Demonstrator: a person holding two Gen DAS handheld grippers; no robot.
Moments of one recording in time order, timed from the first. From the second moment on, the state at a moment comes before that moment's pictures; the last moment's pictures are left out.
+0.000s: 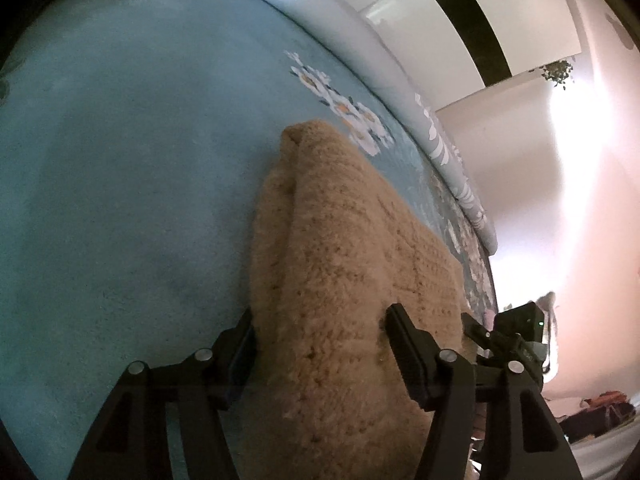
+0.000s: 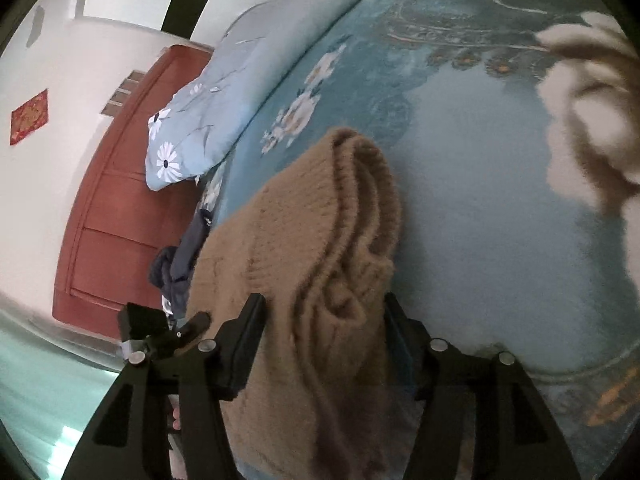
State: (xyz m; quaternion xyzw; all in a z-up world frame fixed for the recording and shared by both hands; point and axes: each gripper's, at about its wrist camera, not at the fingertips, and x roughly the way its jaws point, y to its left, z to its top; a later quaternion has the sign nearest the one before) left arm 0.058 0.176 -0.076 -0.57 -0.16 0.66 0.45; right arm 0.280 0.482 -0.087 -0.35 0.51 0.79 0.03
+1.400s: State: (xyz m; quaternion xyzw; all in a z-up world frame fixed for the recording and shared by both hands) left arm 0.359 0.490 0.237 -0.37 0.01 0.58 0.72; right arm 0.616 0.657 0.264 -0.19 0.31 0.91 0.18
